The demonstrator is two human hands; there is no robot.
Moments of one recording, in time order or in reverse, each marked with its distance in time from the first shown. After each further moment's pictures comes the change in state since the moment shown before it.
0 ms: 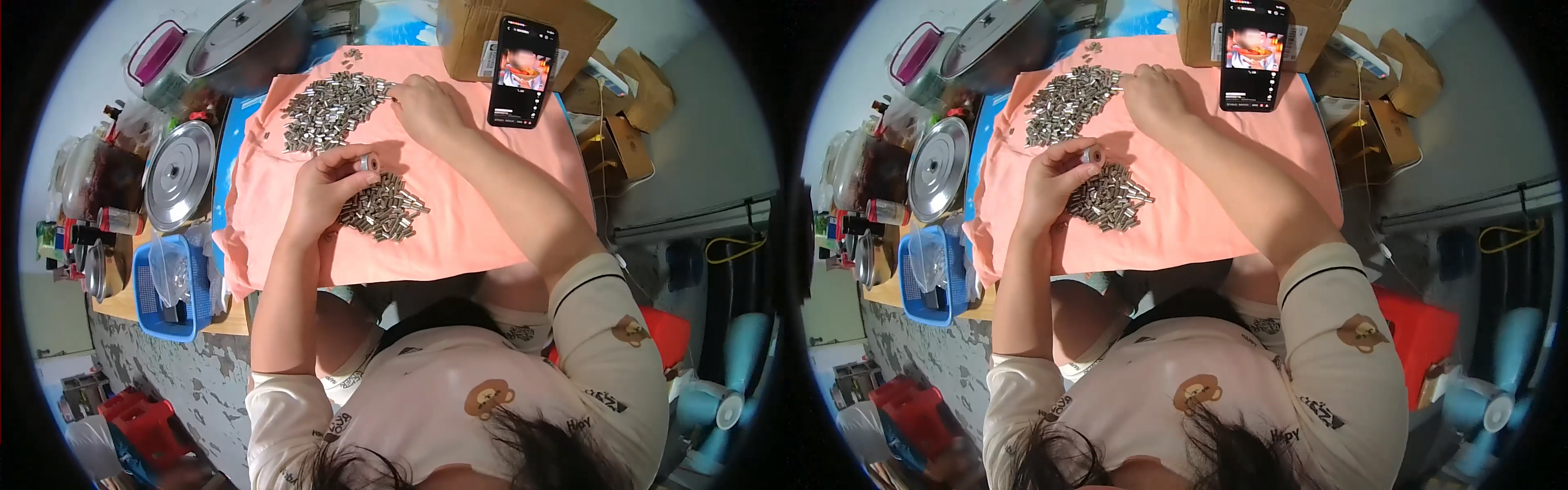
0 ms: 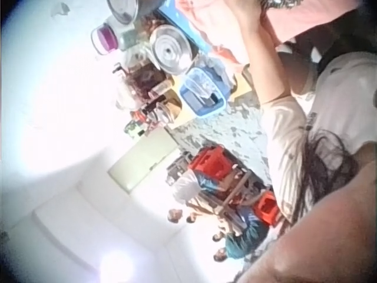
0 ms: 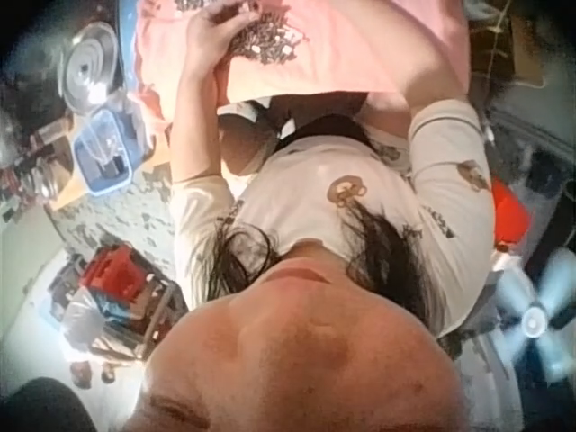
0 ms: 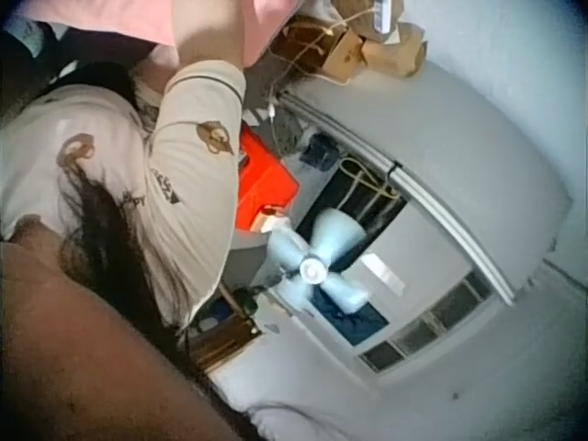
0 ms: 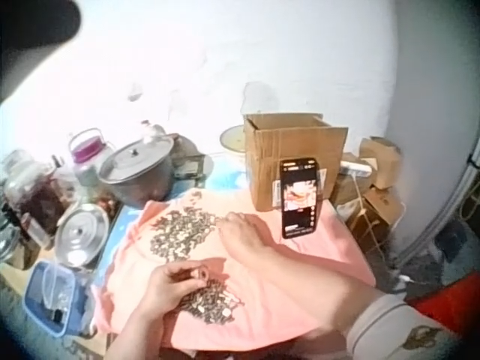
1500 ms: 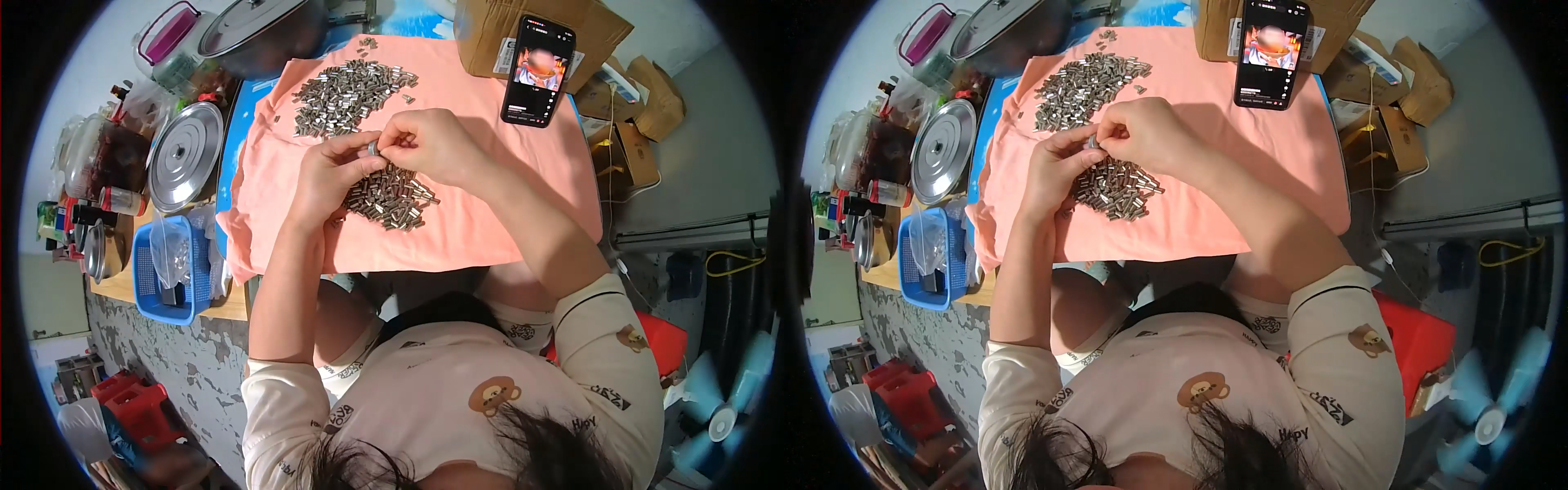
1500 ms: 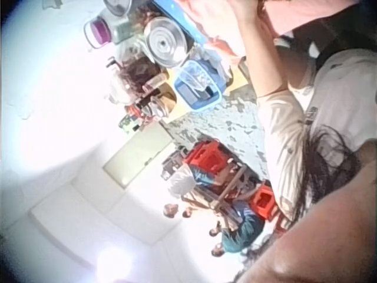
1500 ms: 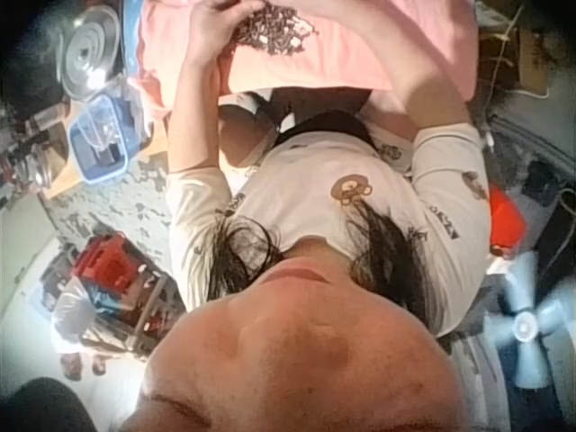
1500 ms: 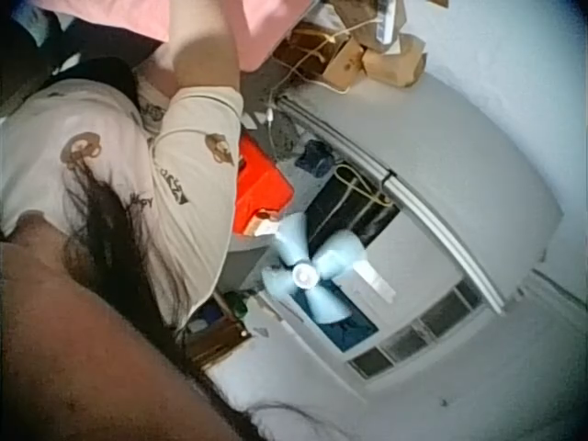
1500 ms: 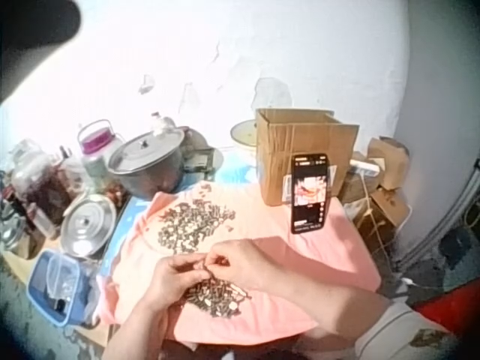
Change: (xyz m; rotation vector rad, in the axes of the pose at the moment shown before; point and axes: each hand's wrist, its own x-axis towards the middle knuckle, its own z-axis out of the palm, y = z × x) left_hand -0.003 0.000 -0.008 0.118 0.045 -0.005; right_hand -0.035 -0.048 -0.042 0.866 -0.361 0.058
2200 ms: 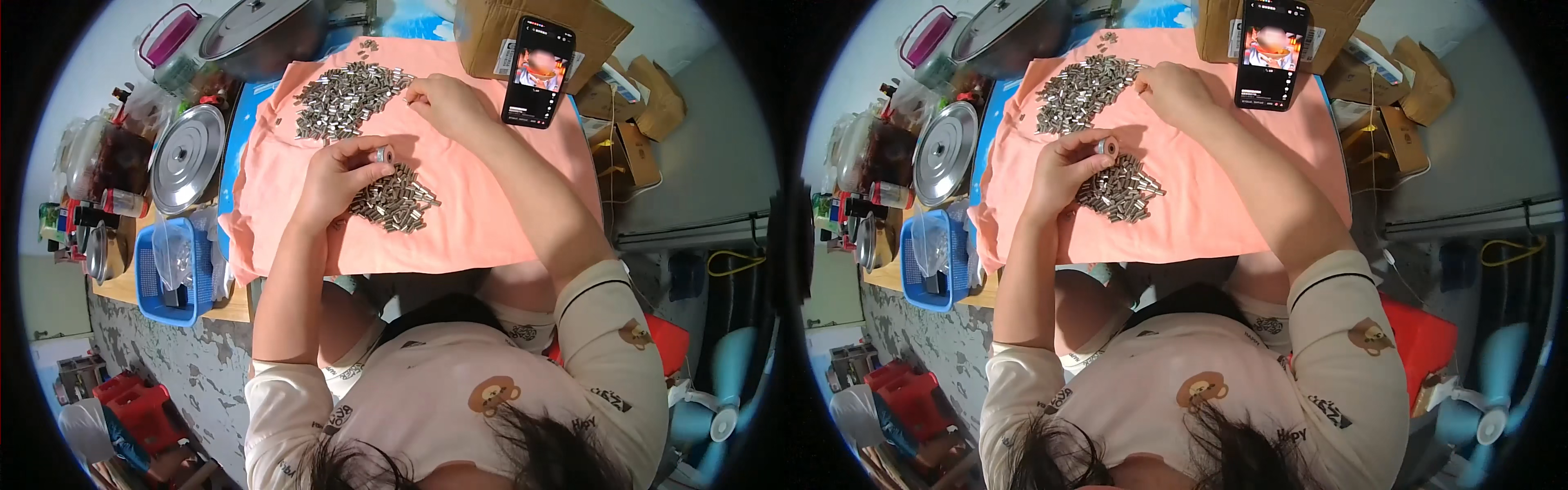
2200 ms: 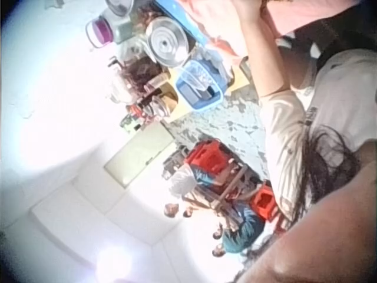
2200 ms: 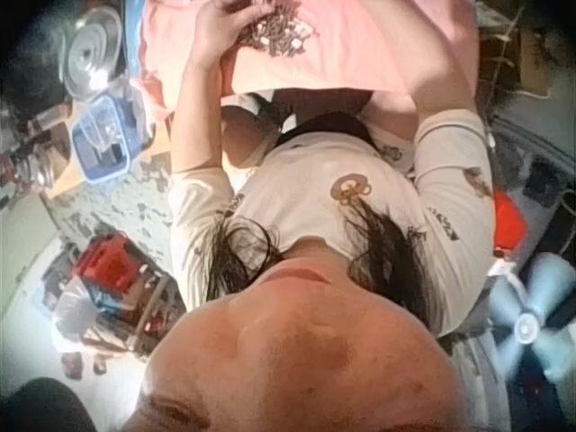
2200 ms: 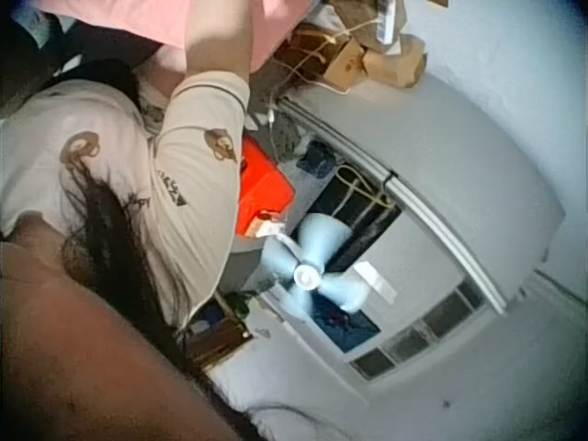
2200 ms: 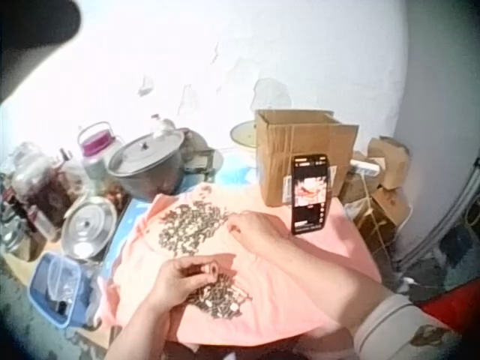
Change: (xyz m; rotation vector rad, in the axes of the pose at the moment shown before) left_hand 0.002 0.000 0.005 0.014 -0.068 0.011; right_hand 0.036 0.048 -0.038 -0.637 0.165 0.003
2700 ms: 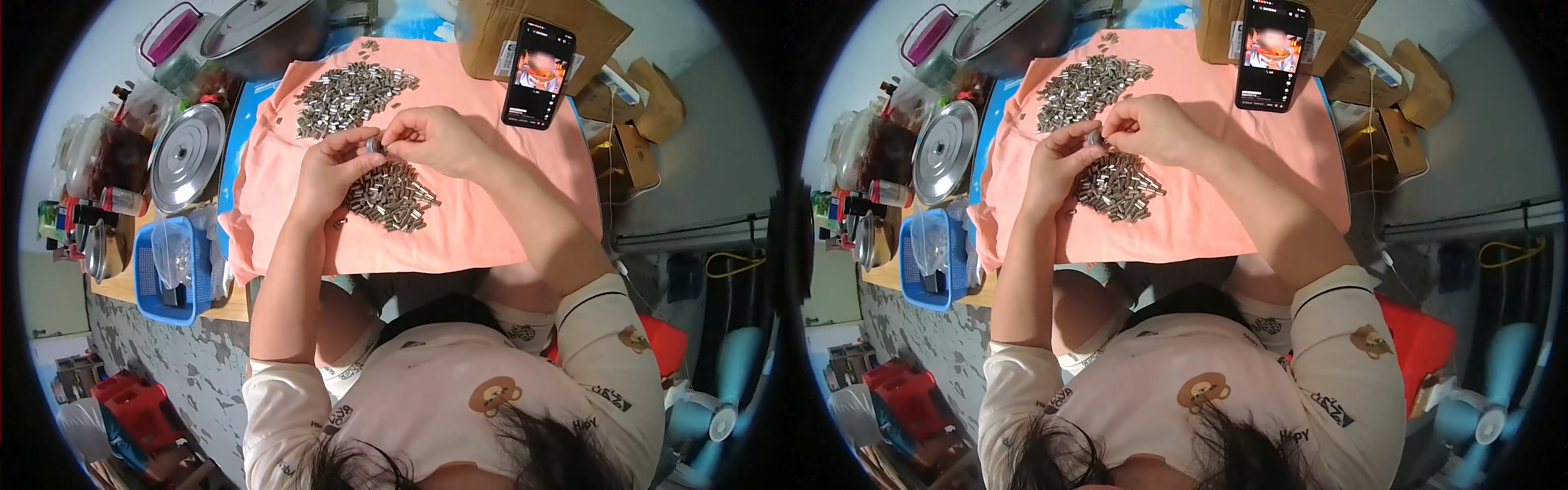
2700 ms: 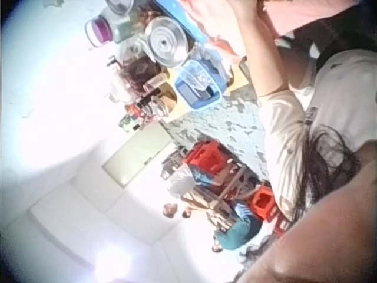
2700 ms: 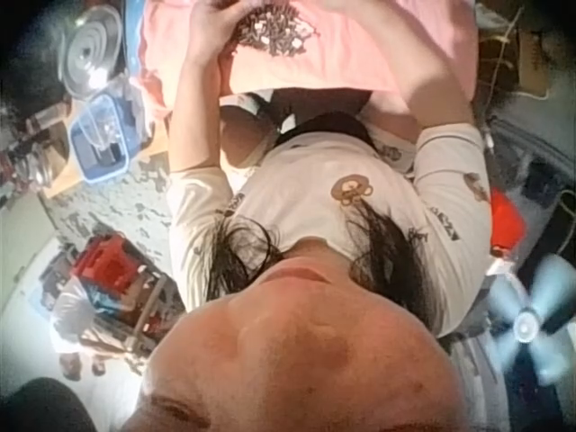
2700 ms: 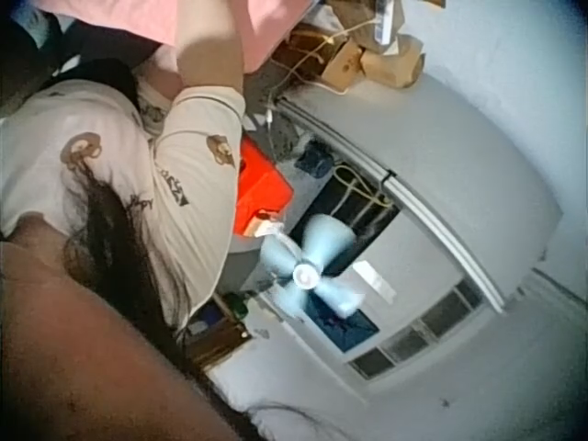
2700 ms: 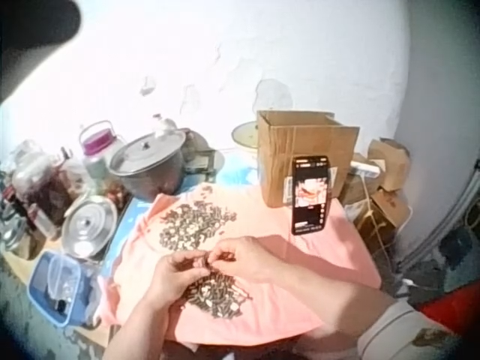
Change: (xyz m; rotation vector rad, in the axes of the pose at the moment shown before) left_hand 0.002 -0.002 -0.005 -0.140 0.109 0.027; right_hand -0.032 -0.042 0.001 0.783 -0.307 0.047
